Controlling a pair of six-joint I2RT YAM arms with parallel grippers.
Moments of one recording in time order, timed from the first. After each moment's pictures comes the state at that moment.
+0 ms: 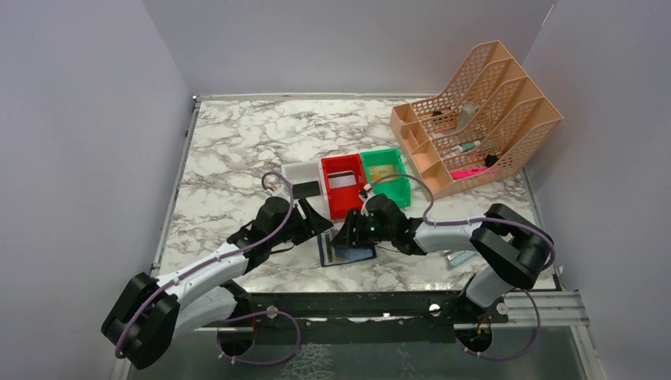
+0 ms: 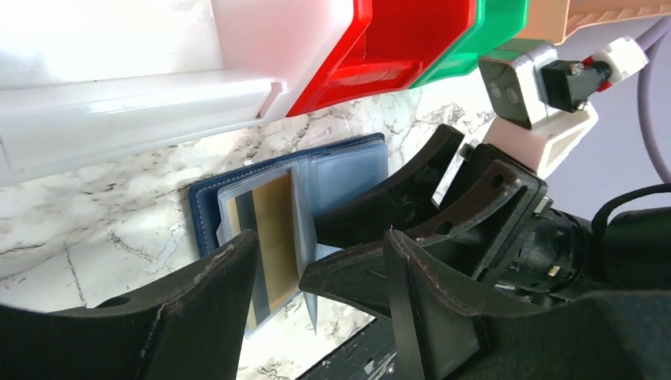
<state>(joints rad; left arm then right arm) -0.64 1.03 0.35 0.12 0.17 -1.04 0.89 1.59 0.59 0.34 -0.24 0.92</state>
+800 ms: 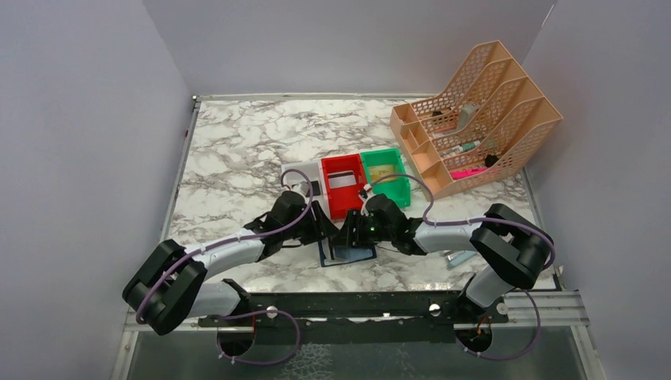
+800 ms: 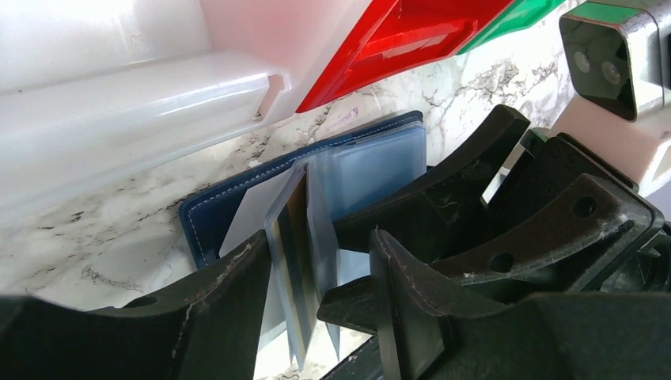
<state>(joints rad) -0.67 1.24 0.42 0.16 0.23 -0.97 0.89 1.59 0.59 0.34 -0.24 0.91</state>
